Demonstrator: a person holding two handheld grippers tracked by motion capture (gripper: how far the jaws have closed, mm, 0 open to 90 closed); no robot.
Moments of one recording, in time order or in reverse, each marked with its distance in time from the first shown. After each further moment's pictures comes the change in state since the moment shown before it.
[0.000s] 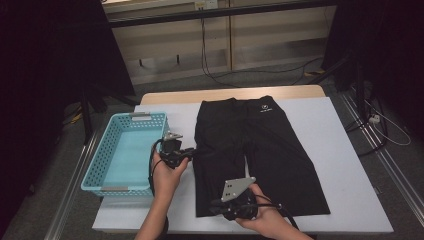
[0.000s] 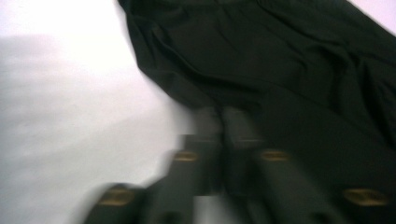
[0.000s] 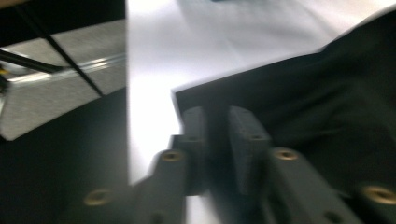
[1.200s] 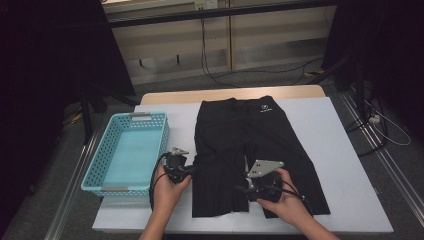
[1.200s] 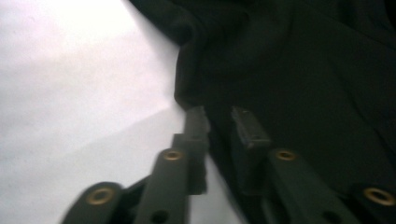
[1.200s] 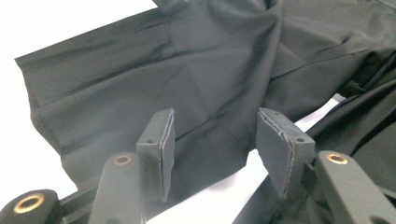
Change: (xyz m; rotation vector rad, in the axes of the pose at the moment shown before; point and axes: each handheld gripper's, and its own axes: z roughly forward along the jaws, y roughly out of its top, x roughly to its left) left arm -0.019 -0.033 -0.004 0.145 0.019 0.015; right arm -0.048 -0.027 -0.046 0.031 -0.304 0.151
